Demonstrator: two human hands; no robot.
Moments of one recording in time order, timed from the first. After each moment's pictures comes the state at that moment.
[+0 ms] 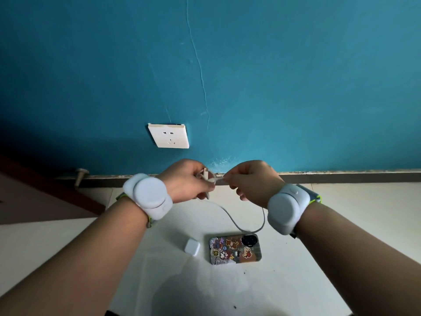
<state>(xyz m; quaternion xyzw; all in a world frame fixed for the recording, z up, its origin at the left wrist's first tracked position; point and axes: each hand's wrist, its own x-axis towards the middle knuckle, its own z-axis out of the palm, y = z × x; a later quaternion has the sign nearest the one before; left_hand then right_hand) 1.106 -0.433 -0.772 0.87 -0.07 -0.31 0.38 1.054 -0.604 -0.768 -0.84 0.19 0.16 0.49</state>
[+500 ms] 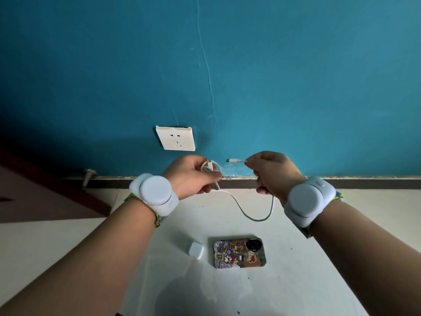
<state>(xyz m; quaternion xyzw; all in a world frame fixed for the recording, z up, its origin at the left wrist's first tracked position) 1.108 -0.432 -0.766 0.84 -0.01 -0.27 0.48 1.065 -0.621 -0.767 -0.76 0.28 0.09 0.58</state>
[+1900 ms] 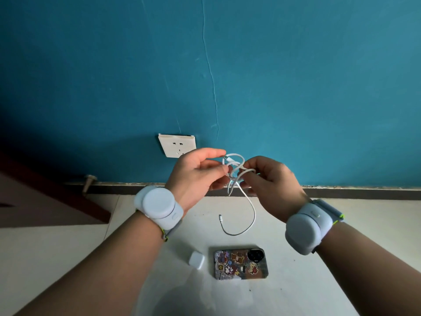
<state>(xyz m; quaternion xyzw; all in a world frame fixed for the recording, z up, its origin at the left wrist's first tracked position) 1.104 -0.445 -0.760 0.71 -0.01 -0.18 0.68 1.055 -0.612 -0.761 -0.83 0.12 0.00 0.54</state>
